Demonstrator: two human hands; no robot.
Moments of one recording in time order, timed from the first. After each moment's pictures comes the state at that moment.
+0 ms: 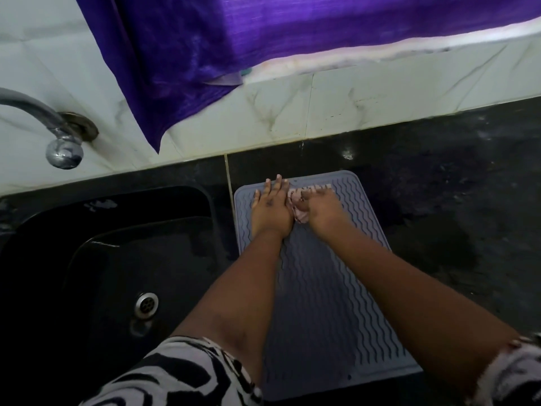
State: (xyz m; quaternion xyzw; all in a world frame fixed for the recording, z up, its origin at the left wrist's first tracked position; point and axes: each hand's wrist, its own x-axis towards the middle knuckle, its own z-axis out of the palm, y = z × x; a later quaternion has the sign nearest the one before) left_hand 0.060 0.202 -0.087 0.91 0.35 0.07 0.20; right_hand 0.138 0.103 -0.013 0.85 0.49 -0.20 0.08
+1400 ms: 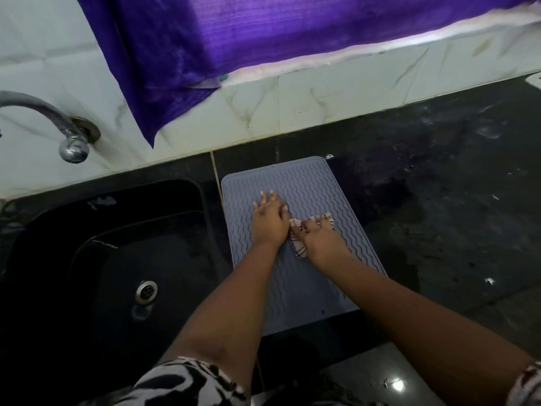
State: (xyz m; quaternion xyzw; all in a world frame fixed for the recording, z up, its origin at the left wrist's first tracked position) left_hand 0.007 0.108 -0.070 0.89 0.32 0.12 0.29; right_hand 0.057 -0.031 -0.030 0.86 0.48 -0.16 0.03
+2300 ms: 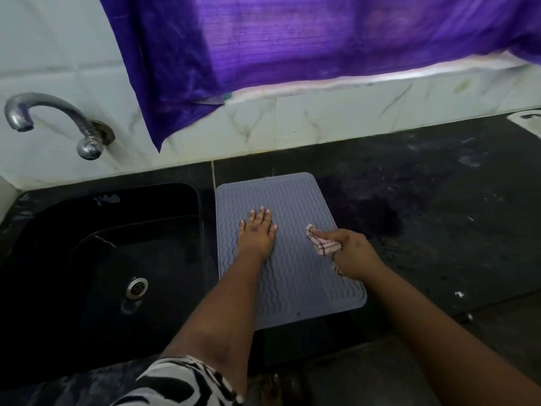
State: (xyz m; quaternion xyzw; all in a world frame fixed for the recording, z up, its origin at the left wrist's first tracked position) left_hand -0.012 0.085 -0.068 0.92 0.35 -0.02 0.19; right_hand 0.072 -0.124 0.032 0.83 0.34 -0.28 -0.34
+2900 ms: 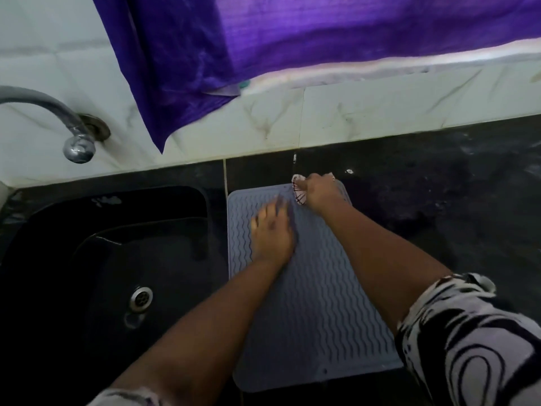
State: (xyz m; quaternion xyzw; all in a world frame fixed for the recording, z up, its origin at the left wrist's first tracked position) left_hand 0.027 0.128 -0.062 0.91 0.37 0.13 0.17; right_hand 0.187 0.108 -0.008 0.88 0.45 -0.15 0.02
